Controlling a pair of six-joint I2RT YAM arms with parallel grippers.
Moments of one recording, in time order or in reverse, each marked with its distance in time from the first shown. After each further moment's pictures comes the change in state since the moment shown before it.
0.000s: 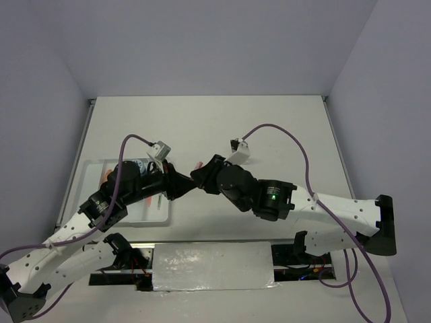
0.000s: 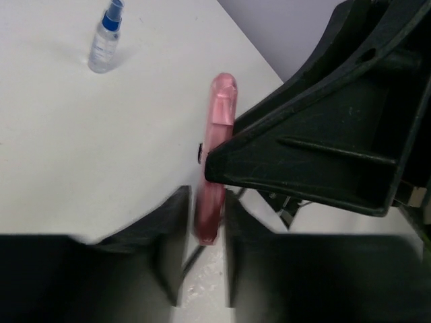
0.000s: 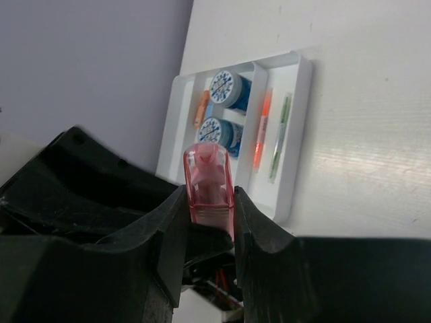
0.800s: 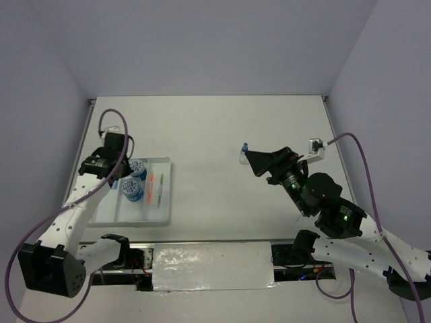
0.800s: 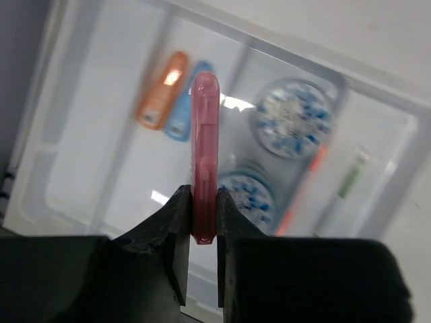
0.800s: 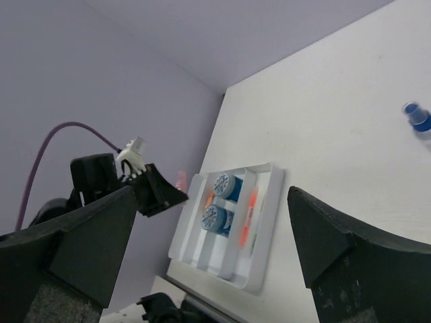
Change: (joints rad) left arm 0.504 0.355 0.222 -0.601 -0.710 0.117; right arm -0.259 -0.574 -0.261 0.069 -0.027 -0.222
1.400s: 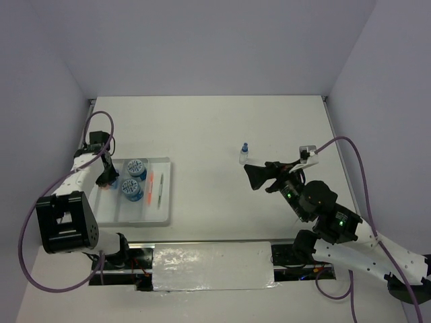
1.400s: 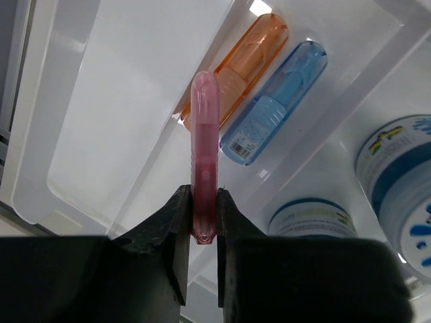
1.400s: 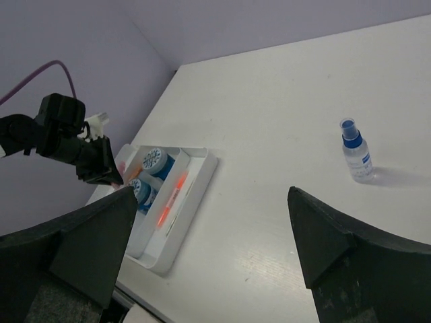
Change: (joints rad) left arm 0.406 0.320 -0.033 0.075 0.106 0.088; right arm -0.009 -0.113 -0.153 0.029 -0.036 -0.330
